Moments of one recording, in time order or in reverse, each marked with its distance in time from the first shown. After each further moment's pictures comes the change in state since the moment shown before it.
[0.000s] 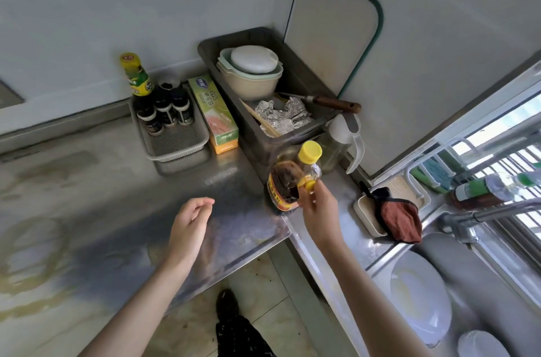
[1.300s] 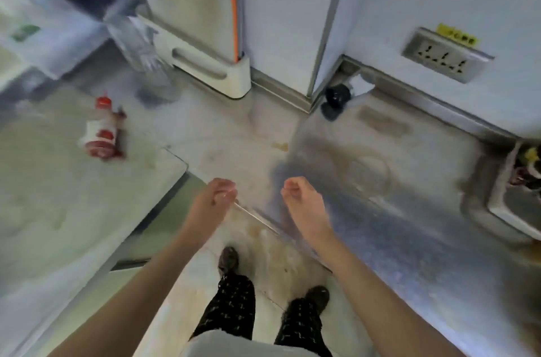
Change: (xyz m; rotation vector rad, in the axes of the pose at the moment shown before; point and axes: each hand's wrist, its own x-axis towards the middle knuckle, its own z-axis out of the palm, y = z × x) left_hand -0.211 -0.183 -0.380 -0.108 0.763 -0.273; right_hand -0.278 -0.245 0.352 -0.086 -1.158 -0.366
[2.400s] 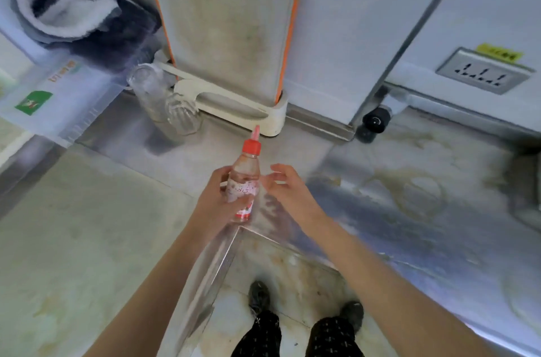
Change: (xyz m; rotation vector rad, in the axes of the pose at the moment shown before) left_hand 0.125 0.003 -0.144 -0.172 -0.177 0.044; right_hand 0.086 -0.142 0.134 0.459 -0.072 0.133
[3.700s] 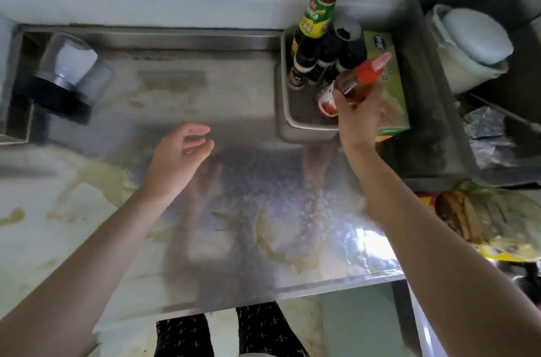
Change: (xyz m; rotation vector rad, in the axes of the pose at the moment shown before) left_hand 0.045 0.055 0.502 0.294 -0.365 0.219; right_hand -0.079 0.114 -0.610 -0.232 1.186 -0.062
